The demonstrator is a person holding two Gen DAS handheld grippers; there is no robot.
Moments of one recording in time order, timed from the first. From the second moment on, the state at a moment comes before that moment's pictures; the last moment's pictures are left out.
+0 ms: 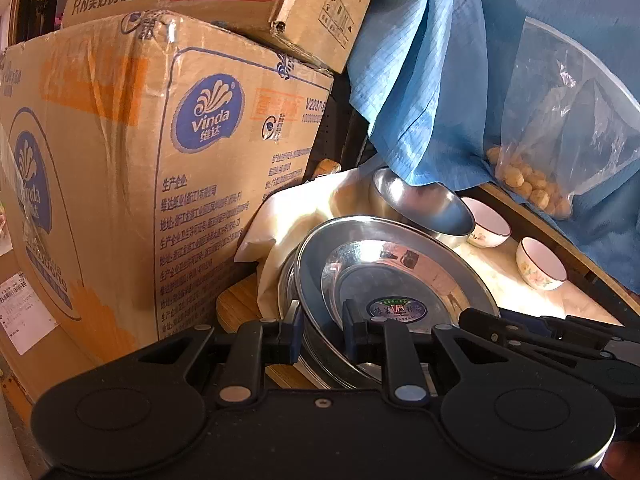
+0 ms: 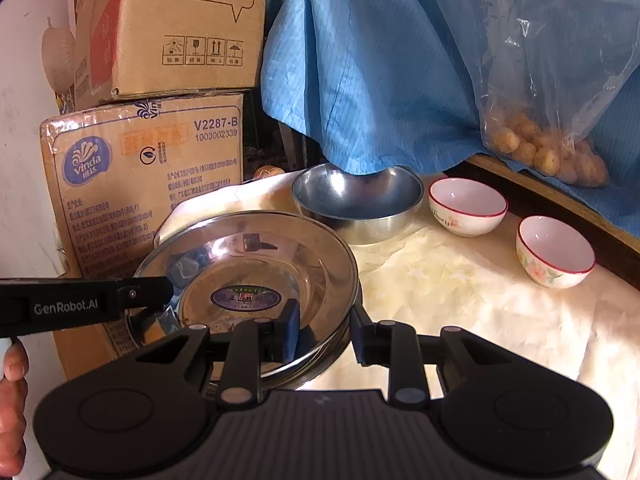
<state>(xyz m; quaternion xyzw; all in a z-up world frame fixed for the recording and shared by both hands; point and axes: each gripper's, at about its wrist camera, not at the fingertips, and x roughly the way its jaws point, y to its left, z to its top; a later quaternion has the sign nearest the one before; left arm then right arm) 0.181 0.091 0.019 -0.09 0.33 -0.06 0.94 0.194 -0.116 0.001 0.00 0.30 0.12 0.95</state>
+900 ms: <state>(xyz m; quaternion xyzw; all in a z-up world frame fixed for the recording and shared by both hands) 0.186 0.081 0.020 -0.06 0.34 -0.05 0.94 0.192 -0.113 0.000 -0.02 0.30 0.12 0.95</state>
